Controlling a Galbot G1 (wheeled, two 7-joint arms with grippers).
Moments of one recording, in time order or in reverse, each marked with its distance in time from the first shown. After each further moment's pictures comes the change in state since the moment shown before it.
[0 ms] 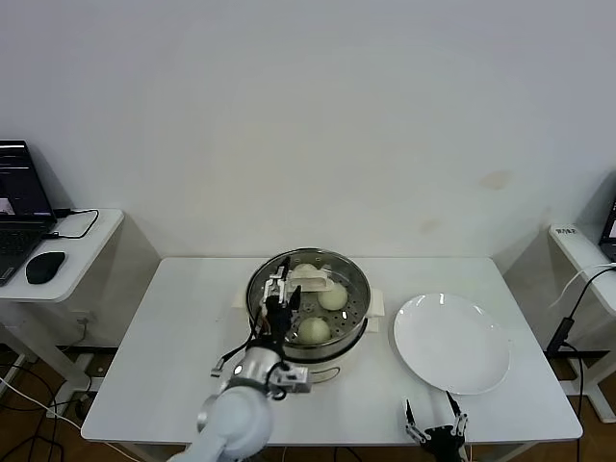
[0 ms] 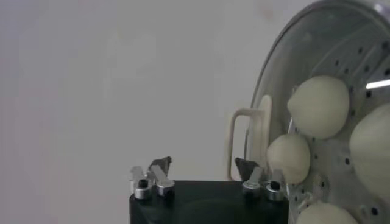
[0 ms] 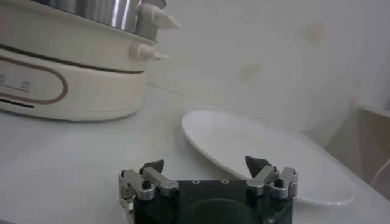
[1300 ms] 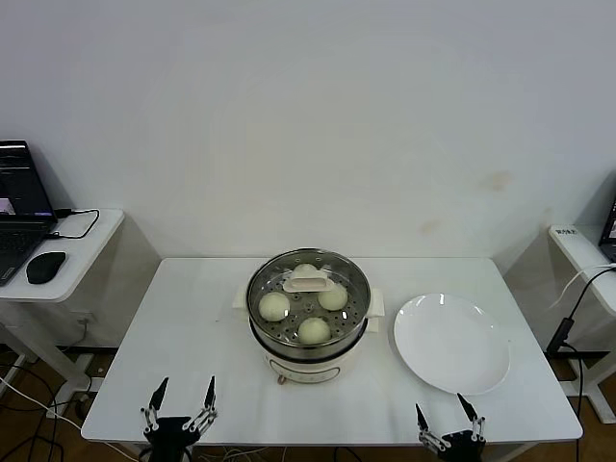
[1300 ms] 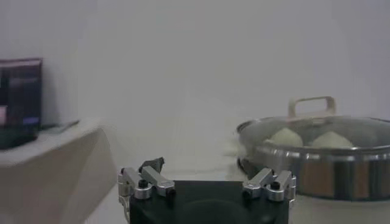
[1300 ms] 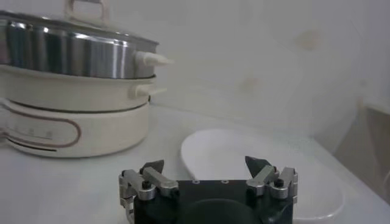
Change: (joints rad) left arm 0.783 -0.084 -0.525 -0.120 -1.335 -0.575 -0.263; right arm -0.182 -0.166 -0.011 0.252 0.309 -0.127 -0.087
